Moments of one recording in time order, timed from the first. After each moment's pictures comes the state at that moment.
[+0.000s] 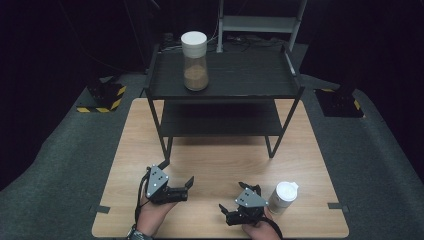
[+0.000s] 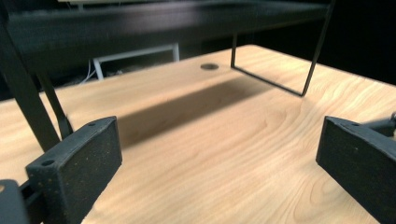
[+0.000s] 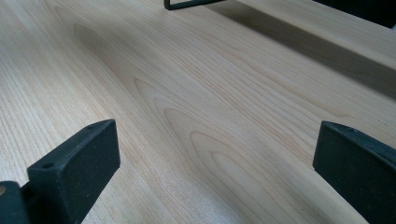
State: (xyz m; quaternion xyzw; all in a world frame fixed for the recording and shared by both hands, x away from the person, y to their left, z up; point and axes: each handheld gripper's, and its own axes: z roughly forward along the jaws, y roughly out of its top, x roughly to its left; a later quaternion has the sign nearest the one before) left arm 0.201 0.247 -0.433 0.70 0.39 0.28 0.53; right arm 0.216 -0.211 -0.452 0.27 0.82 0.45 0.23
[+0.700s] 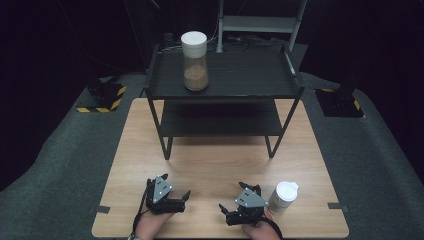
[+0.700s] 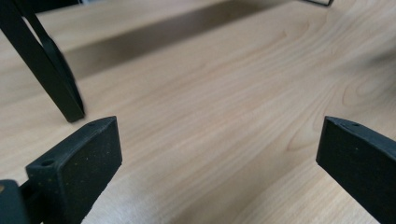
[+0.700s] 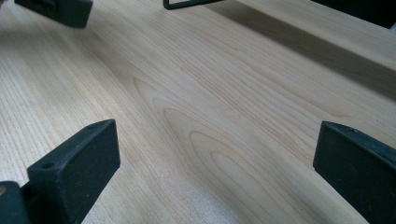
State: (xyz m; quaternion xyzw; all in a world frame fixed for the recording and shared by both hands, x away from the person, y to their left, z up) left arm 0.207 0.247 -0.457 0.76 0.40 0.25 0.44; right arm 0.216 -0.210 -0.452 0.27 0.82 0.45 0.23
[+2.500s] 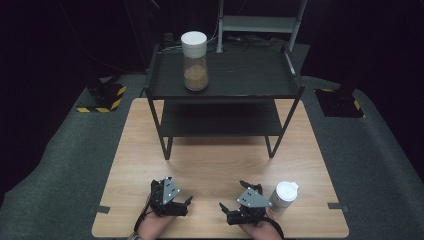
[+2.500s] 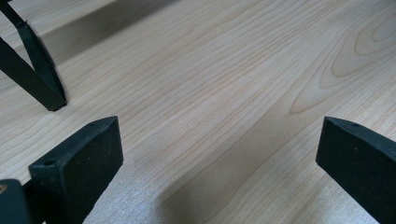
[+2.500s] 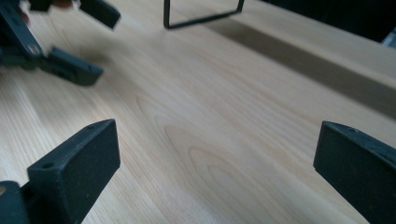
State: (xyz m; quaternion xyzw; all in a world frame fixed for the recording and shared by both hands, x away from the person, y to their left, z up) left arm 0.213 0.230 -0.452 0.81 0.37 0.26 0.38; right arm 0.211 -0.218 -0.446 0.28 0.80 0.47 0.23
